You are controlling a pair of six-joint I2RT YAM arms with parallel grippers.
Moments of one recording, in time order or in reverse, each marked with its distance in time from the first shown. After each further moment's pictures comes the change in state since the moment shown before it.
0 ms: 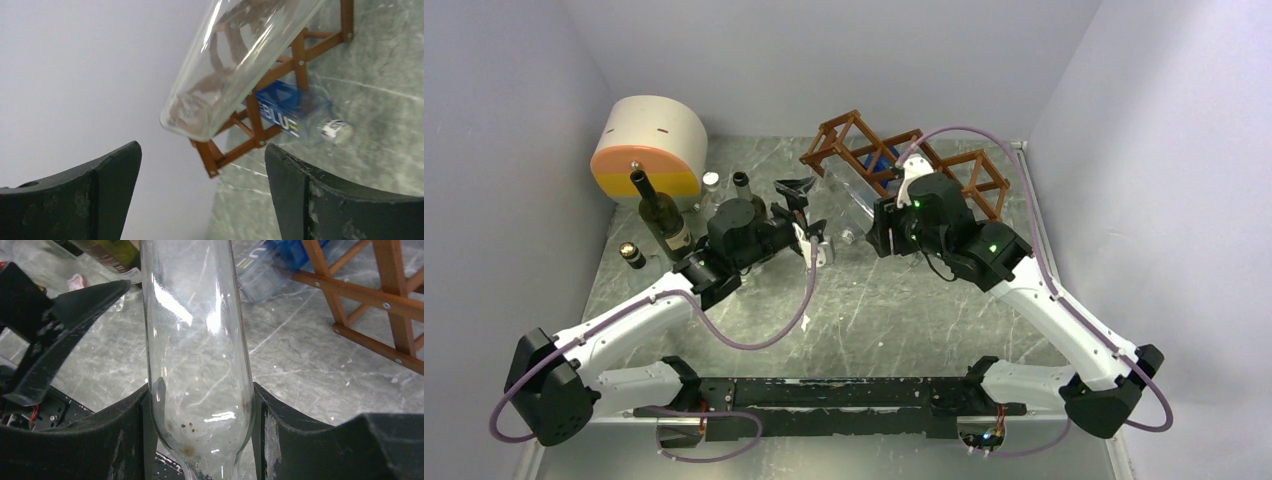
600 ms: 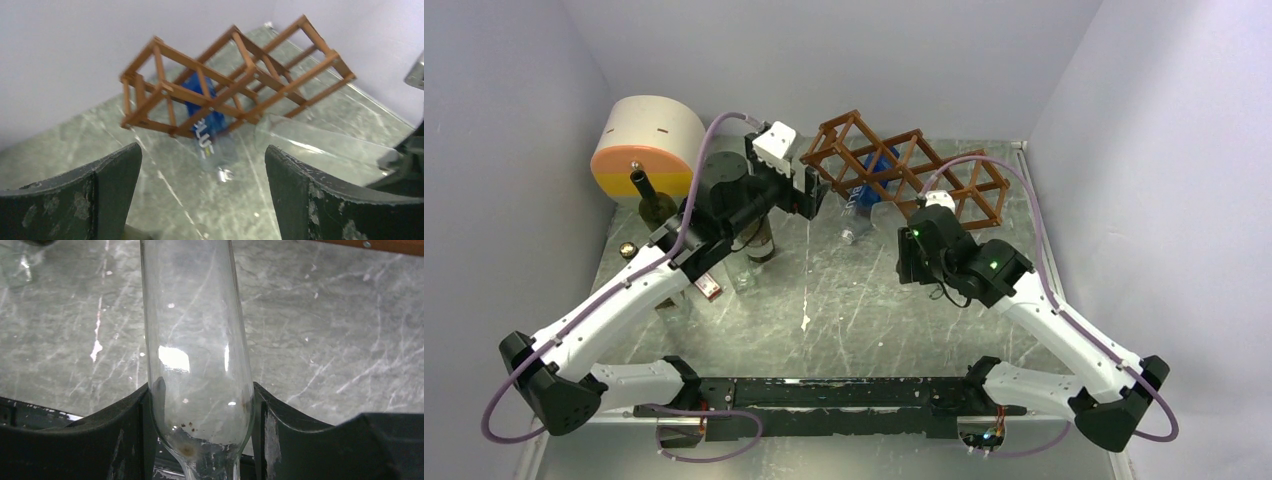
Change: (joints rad) left arm 0.001 0.045 0.411 -0.373 -0.333 -1.103; right arm -0.001 -0.095 -0.165 -0.198 0.177 0.201
